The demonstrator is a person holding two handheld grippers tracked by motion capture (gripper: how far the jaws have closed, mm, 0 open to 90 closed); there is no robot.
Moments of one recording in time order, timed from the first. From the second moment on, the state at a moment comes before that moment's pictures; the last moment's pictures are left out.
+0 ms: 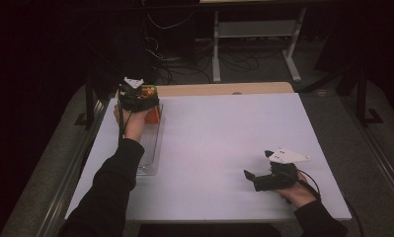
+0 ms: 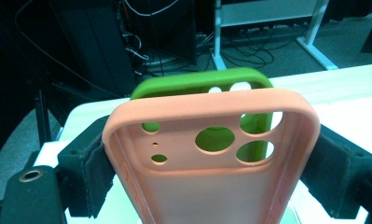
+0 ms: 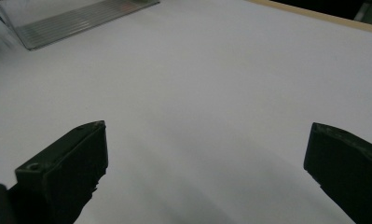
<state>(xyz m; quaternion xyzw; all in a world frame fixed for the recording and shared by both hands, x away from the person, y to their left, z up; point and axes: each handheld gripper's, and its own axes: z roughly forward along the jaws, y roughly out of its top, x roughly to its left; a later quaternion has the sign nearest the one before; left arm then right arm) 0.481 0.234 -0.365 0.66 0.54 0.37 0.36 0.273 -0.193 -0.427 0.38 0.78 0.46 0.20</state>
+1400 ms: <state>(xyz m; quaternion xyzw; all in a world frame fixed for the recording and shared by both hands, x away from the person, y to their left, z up) 0.471 0.241 -0.366 0.69 0.52 0.32 0.39 0.273 -0.193 -0.427 0.38 0.78 0.46 0.19</state>
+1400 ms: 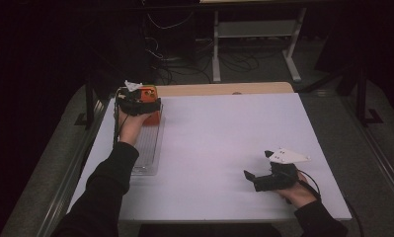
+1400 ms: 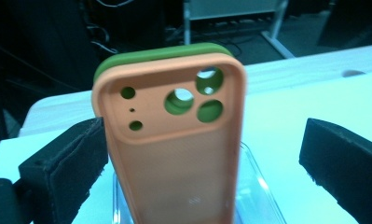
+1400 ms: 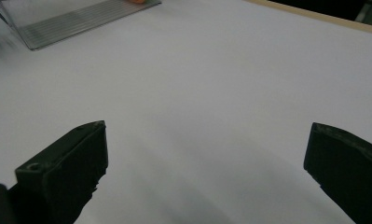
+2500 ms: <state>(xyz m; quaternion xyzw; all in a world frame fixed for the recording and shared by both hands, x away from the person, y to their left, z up) 0.370 0.220 -0.350 0.80 0.33 0.18 0.47 0.271 -0.205 -0.418 0.37 0.78 0.46 0.19</state>
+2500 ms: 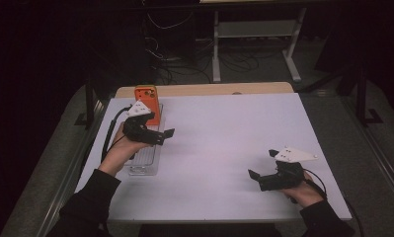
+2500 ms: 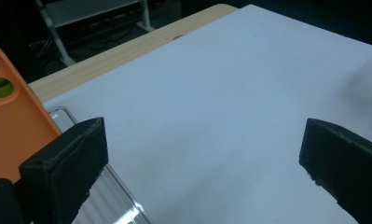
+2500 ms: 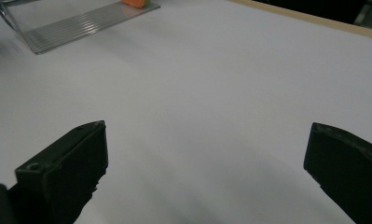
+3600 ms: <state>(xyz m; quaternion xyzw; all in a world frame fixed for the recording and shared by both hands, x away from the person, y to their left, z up) 0.305 0.250 -0.396 0.82 0.28 0.14 0.48 0.269 -0.203 -0.415 0.36 0.79 0.46 0.18</state>
